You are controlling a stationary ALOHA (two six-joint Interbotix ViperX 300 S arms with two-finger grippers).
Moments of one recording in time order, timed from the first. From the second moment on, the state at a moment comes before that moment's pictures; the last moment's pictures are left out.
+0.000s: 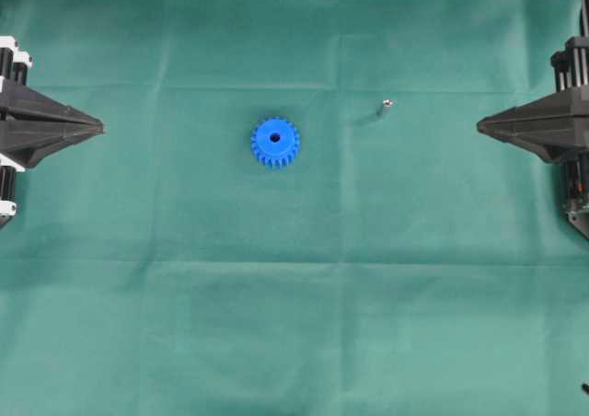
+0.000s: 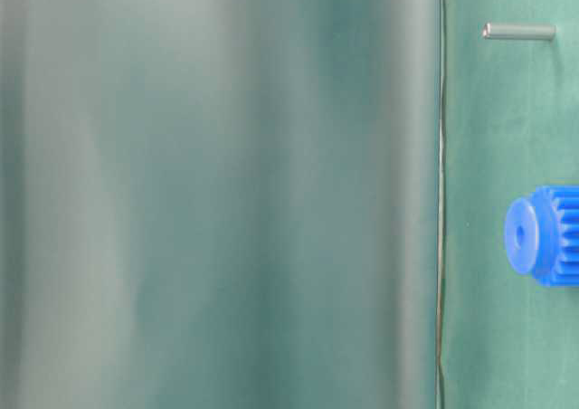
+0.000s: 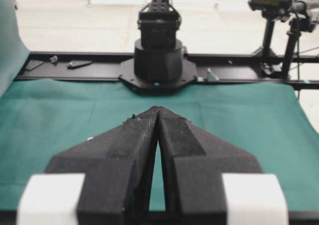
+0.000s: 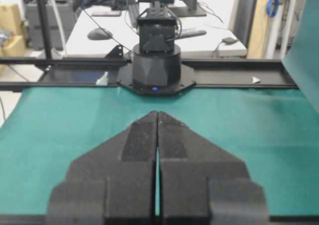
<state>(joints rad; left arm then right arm) 0.00 -0.97 1.18 0.00 -0.29 0.00 0.00 -0.97 1.19 0.00 -0.29 -0.01</state>
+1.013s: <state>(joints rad) 0.00 -0.95 1.18 0.01 -0.26 0.00 -0.27 -0.39 1.23 0.00 -0.55 -0.03</state>
